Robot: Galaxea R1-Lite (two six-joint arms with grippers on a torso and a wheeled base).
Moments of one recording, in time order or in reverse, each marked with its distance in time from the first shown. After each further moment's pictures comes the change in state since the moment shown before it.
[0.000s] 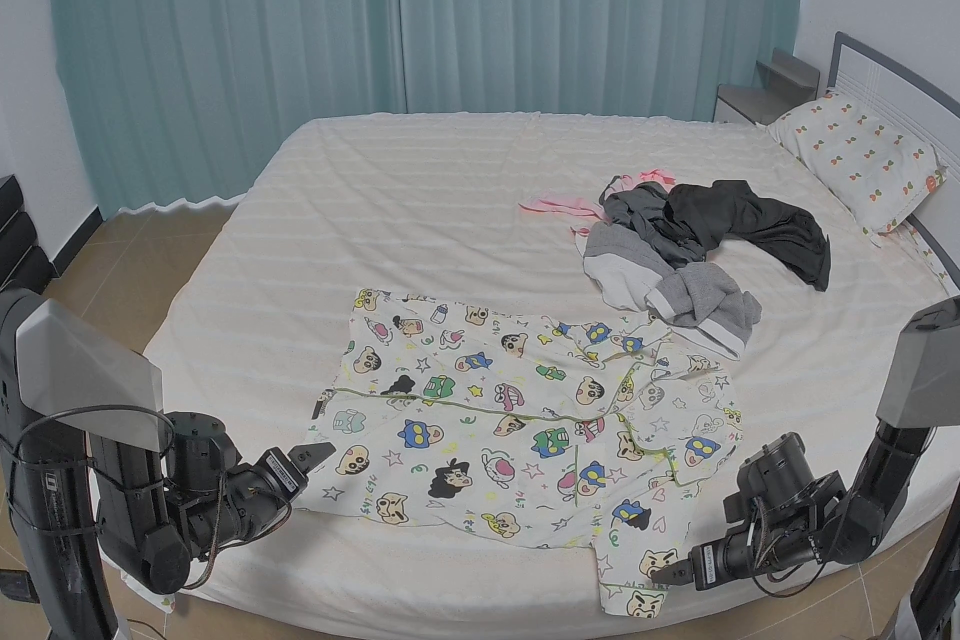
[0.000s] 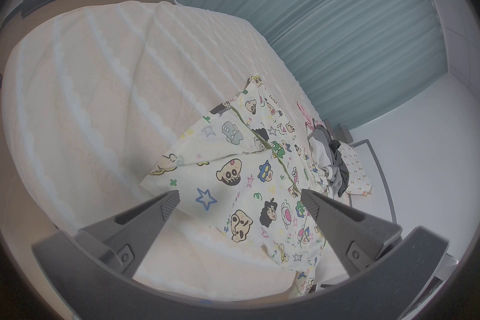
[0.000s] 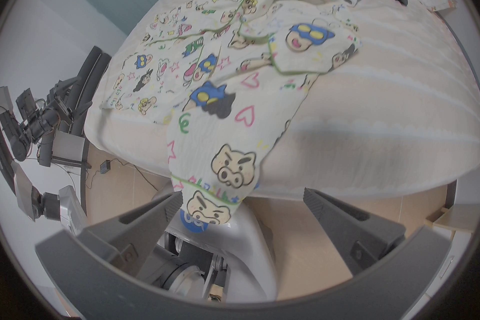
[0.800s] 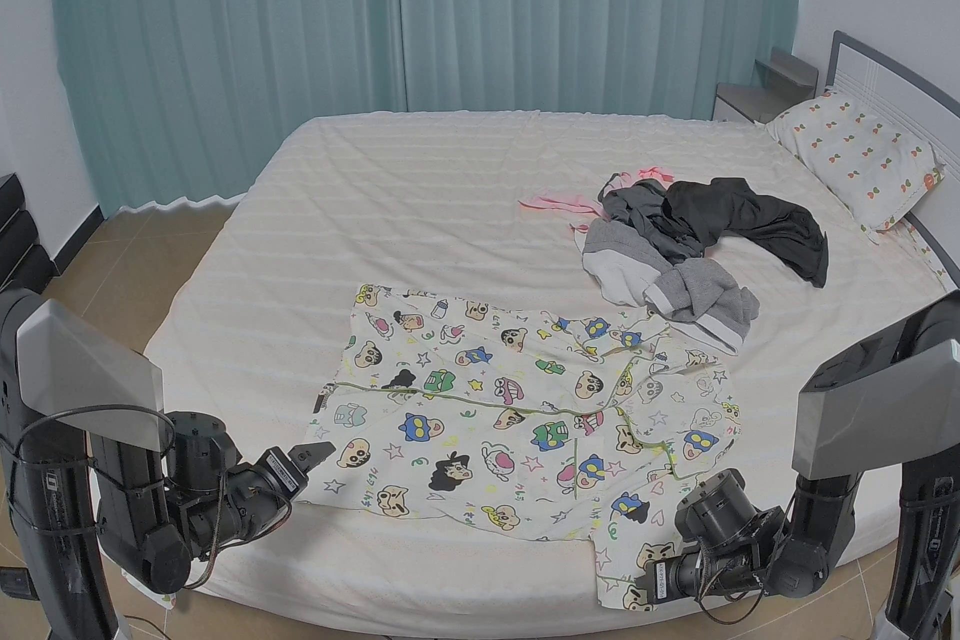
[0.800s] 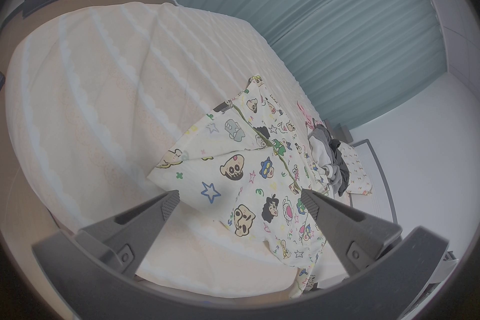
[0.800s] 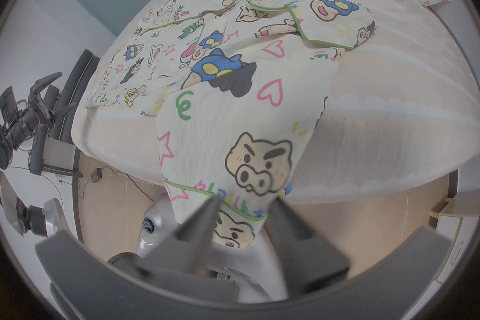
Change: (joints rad) left arm 0.000 0.002 -0.003 0.000 0.003 0.003; right arm 0.129 0.191 -0.032 -0.168 -0.108 0.141
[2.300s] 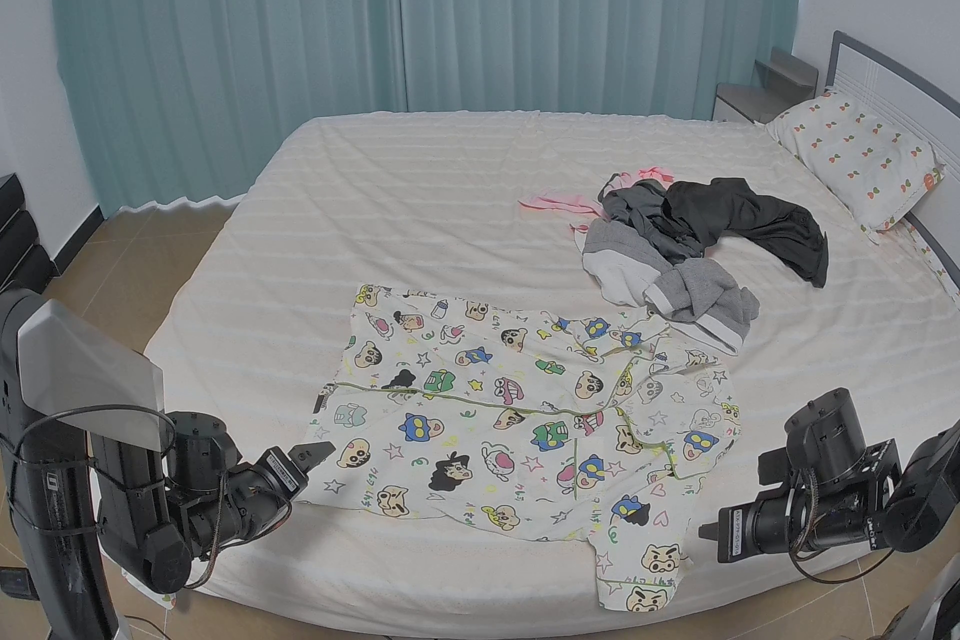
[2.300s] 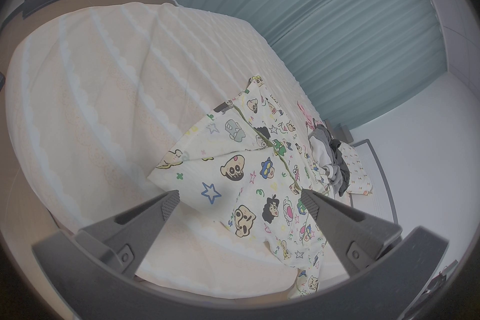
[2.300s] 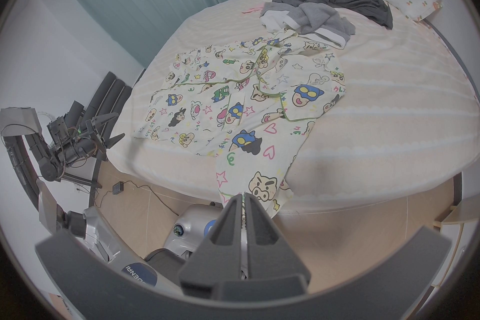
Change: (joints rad) left arm 0.000 0.003 -0.001 0.000 0.003 0.002; right arm -0.096 -0.569 -0.022 0.422 0.070 -0.083
